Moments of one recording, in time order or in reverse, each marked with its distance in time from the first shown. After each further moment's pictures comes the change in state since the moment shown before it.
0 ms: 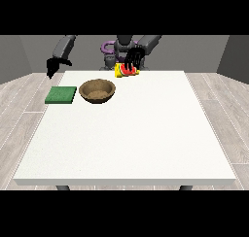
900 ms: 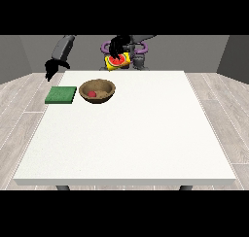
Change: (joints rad) left arm -0.118 -0.037 -0.181 -0.213 -0.238 -0.397 0.138; right arm -0.007 -0.028 -0.010 0.061 -0.007 -0.004 -0.039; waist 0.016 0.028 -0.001
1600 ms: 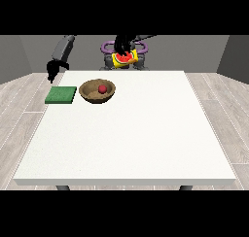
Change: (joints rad) left arm -0.013 0.060 0.054 -0.064 -0.085 -0.086 -0.151; right arm -0.003 -0.002 0.009 -0.003 -0.024 0.036 0.063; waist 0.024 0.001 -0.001
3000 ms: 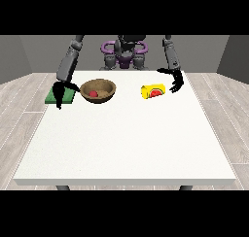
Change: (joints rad) left arm 0.459 0.064 0.616 -0.072 1.162 0.125 -0.801; right arm -0.043 -0.103 -0.158 -0.144 -0.183 -0.002 0.011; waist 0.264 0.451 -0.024
